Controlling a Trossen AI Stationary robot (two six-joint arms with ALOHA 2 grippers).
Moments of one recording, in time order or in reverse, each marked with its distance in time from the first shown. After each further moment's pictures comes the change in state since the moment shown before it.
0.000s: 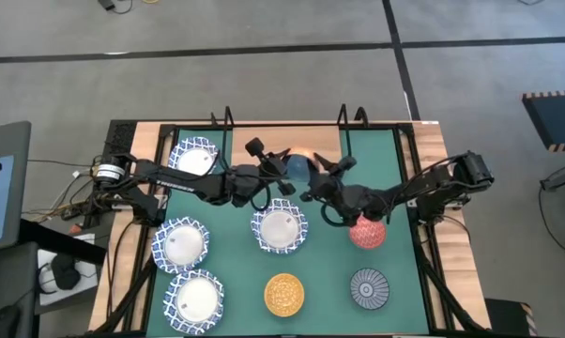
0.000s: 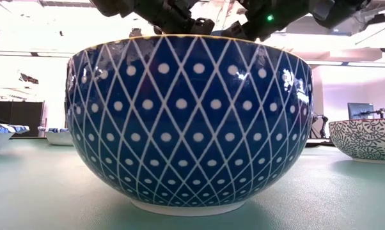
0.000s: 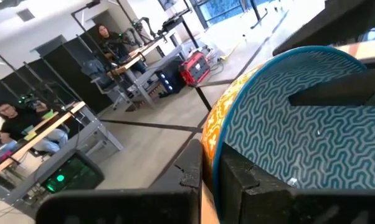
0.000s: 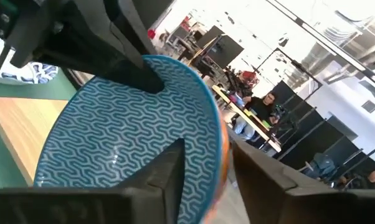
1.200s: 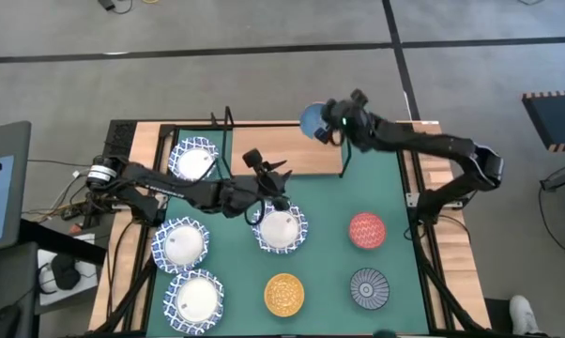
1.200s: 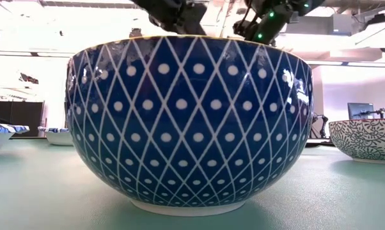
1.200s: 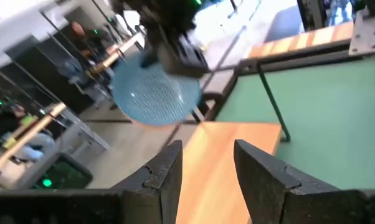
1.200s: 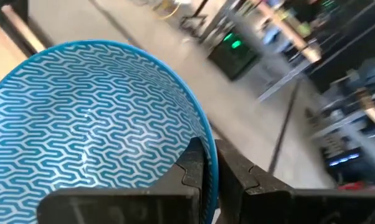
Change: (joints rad) left arm -0.076 -0.062 0.016 -0.246 -0.025 -0.090; right arm -0.619 -0.101 0.394 -1.087 -0.593 0.483
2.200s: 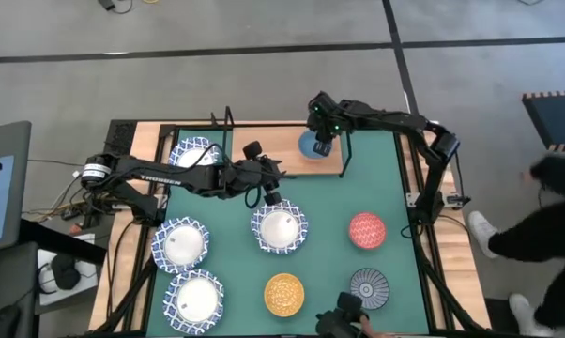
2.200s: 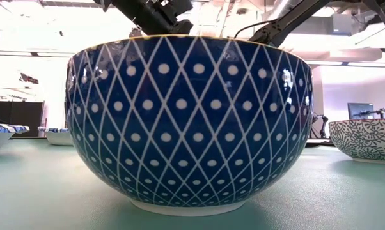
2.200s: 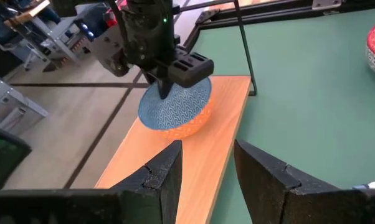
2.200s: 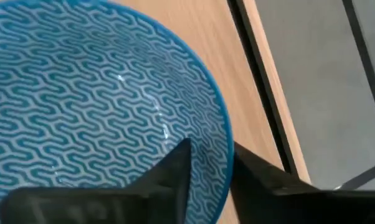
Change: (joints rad) left arm 0.135 -0.053 -0.004 -0.280 0.303 -0.192; right arm -0.194 0.399 0.199 -0.376 -0.570 -0.084
